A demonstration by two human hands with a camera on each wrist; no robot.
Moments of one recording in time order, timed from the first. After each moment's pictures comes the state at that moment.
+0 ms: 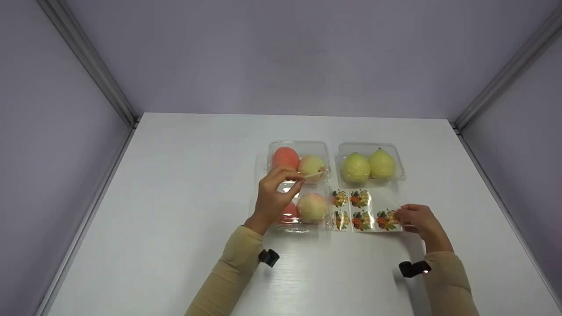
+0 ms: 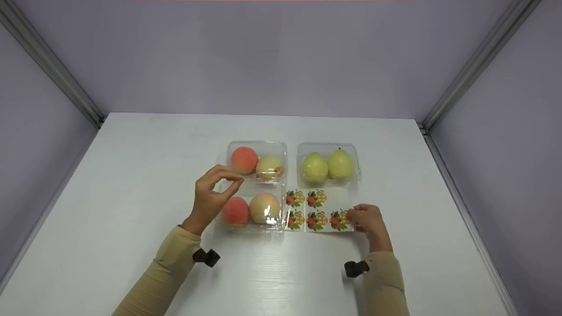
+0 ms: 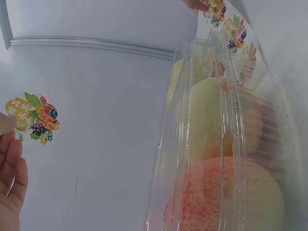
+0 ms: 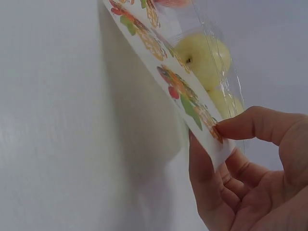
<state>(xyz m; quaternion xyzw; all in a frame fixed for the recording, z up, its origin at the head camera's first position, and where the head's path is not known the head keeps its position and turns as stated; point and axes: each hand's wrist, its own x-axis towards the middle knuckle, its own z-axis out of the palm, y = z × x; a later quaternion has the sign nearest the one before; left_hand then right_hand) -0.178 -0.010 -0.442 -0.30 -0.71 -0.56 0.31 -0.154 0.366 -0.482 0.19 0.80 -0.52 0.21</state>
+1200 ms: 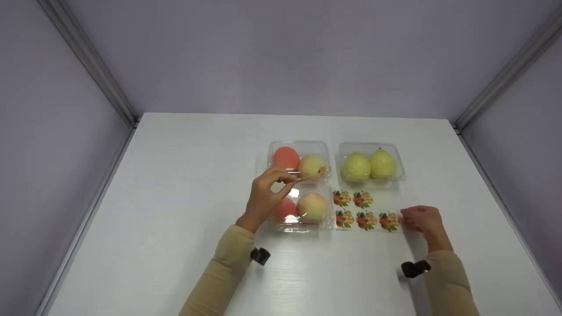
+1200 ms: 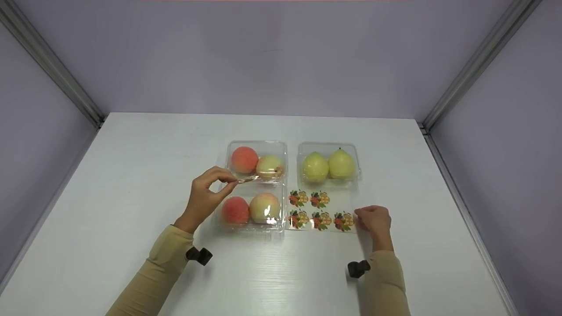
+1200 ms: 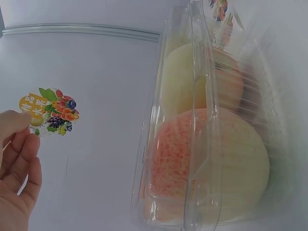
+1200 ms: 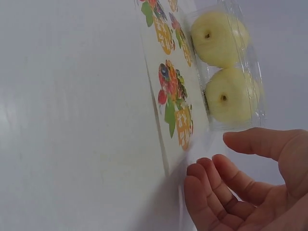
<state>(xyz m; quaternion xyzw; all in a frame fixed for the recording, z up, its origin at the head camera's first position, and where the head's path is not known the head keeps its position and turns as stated) -0.182 -0.028 -0.453 -0.28 -0.77 -0.53 0.25 -0.150 0.374 -0.487 0.26 0.80 -0.52 0.16</state>
